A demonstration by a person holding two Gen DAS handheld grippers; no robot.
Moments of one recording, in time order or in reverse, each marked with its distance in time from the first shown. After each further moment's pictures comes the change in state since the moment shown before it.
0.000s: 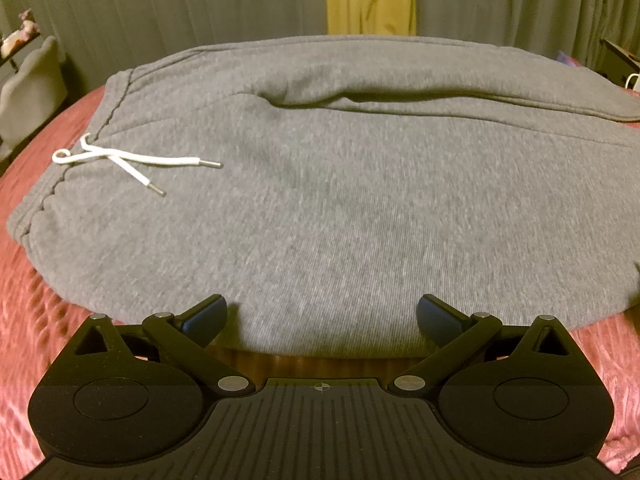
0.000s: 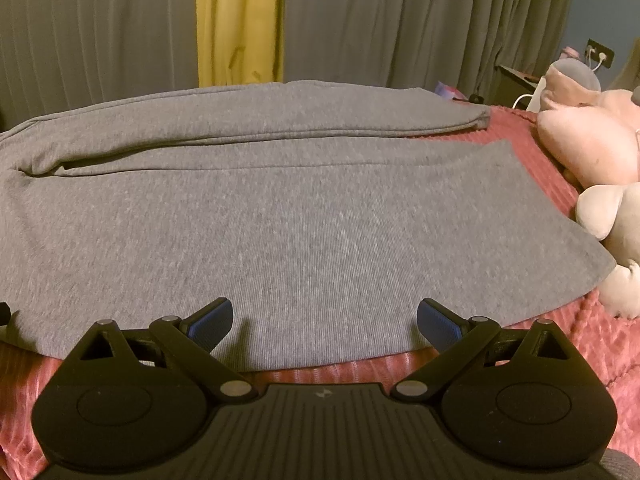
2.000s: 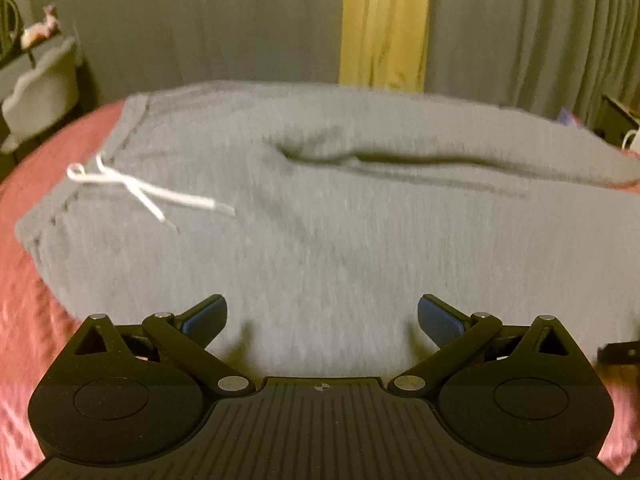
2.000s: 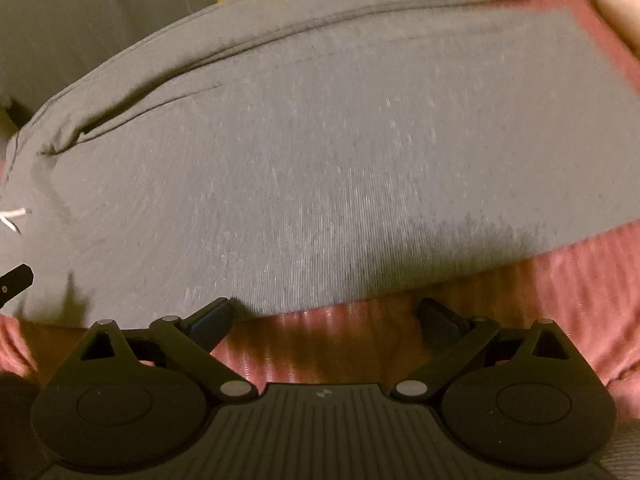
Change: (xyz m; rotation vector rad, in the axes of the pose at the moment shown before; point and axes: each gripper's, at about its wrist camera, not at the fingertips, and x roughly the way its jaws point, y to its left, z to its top) left arm -0.024 0.014 0.022 -0.095 -0.135 -0.019; right arm 0.046 -0.020 0.013 0.160 0.366 0.254
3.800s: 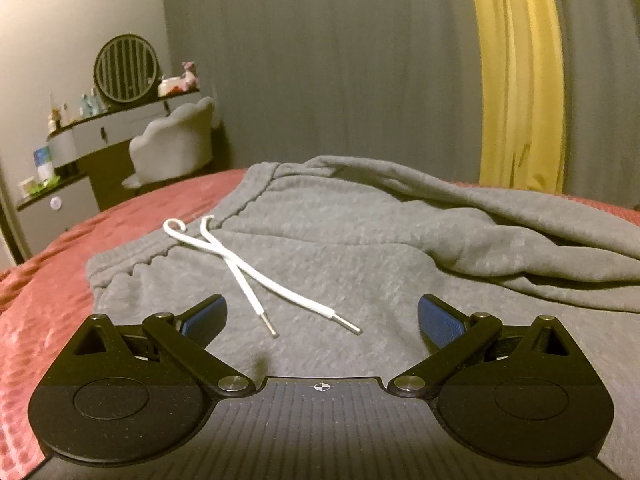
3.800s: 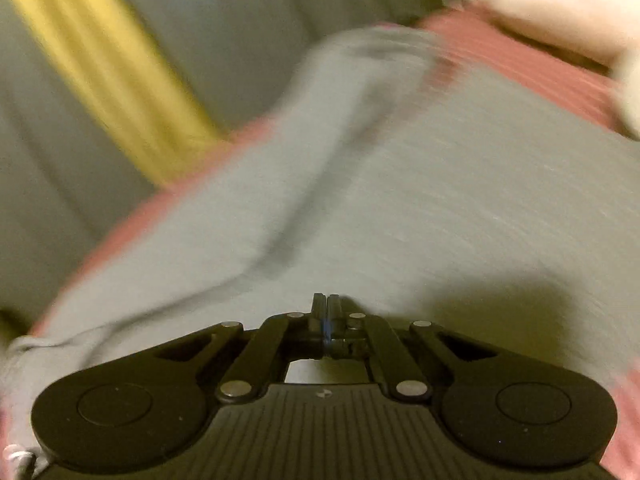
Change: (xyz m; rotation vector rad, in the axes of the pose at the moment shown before) left arm 0.068 0.021 0.013 -0.154 -0.294 0.410; right arm 0.019 -0.089 0.088 0.417 -0.358 -0.024
